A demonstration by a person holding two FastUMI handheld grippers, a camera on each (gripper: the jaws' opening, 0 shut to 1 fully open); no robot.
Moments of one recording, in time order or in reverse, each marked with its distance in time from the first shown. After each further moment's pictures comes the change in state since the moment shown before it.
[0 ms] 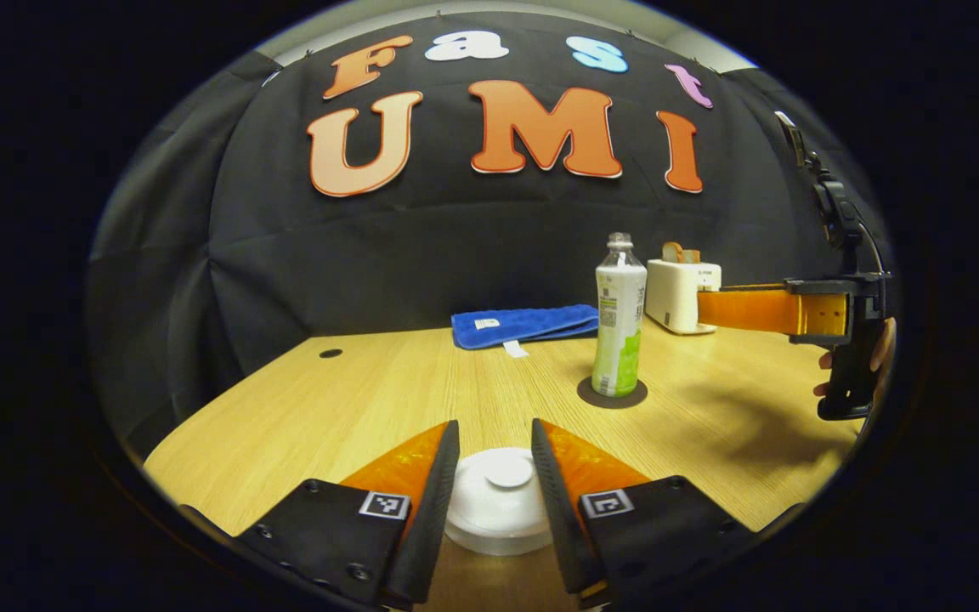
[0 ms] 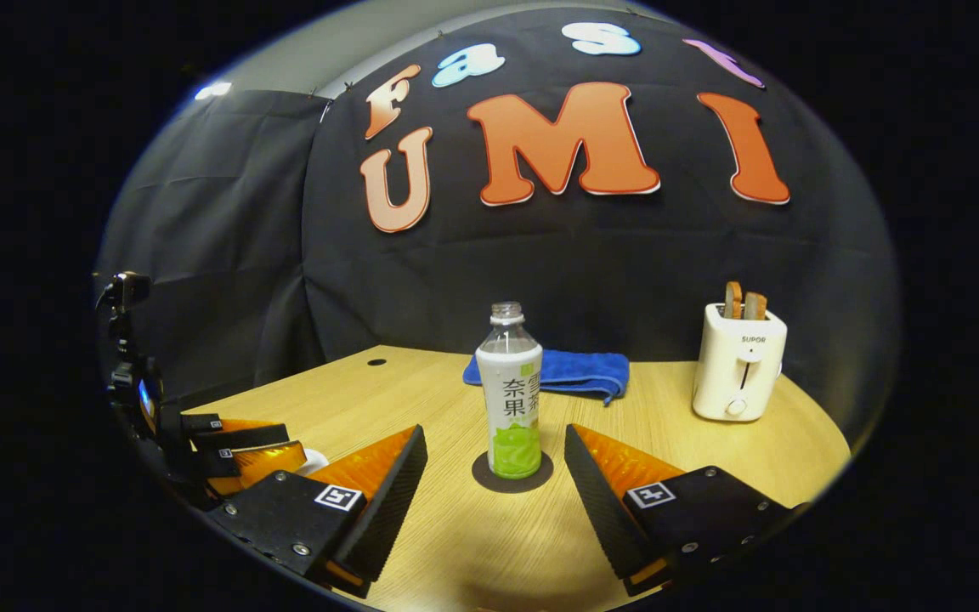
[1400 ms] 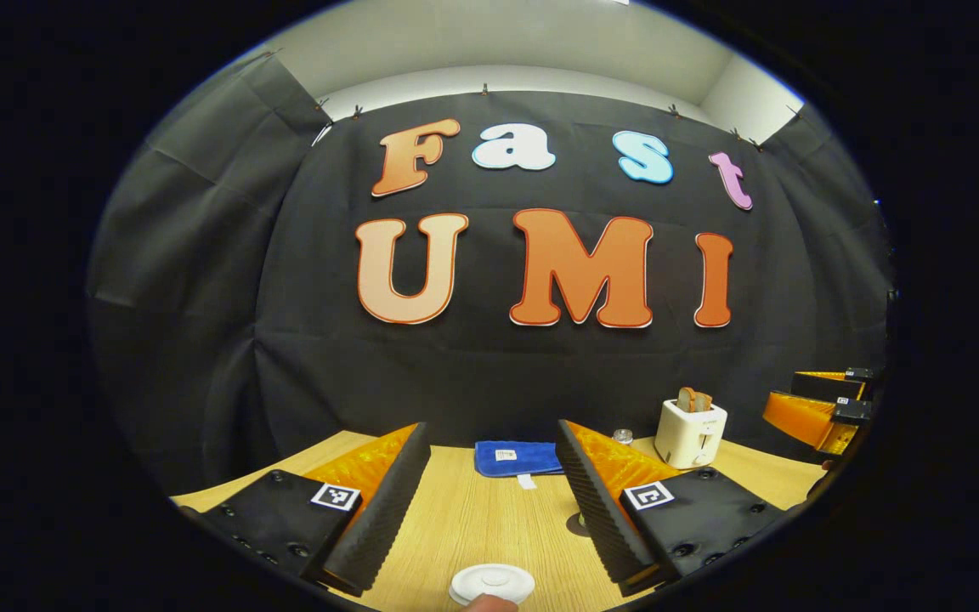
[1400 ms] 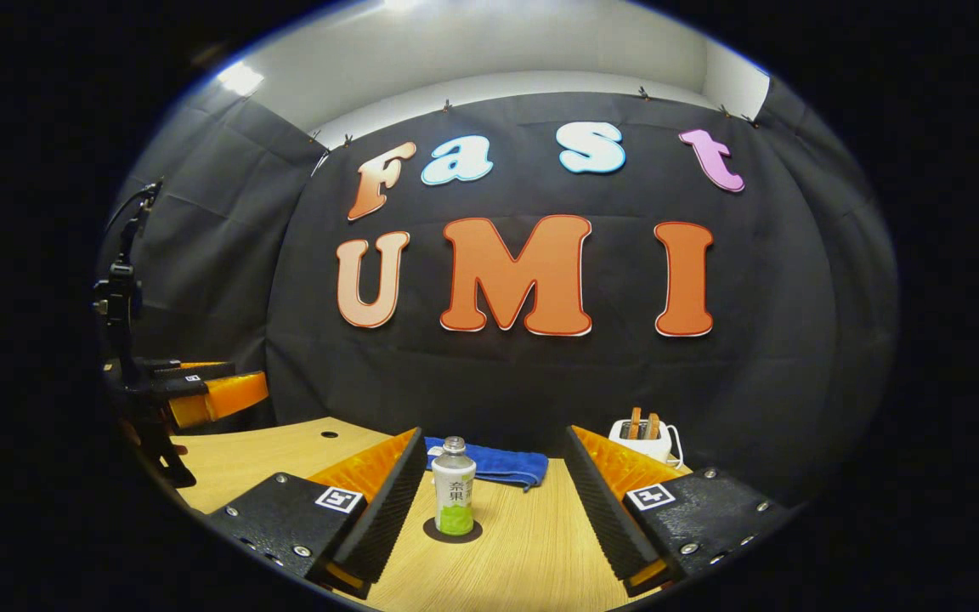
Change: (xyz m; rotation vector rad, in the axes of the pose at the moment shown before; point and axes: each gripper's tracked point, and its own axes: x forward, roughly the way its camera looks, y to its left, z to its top) left arm -0.061 0.017 0.184 -0.110 -0.299 0.109; right arm -0.102 -0.007 0.131 -0.090 -0.285 -0.200
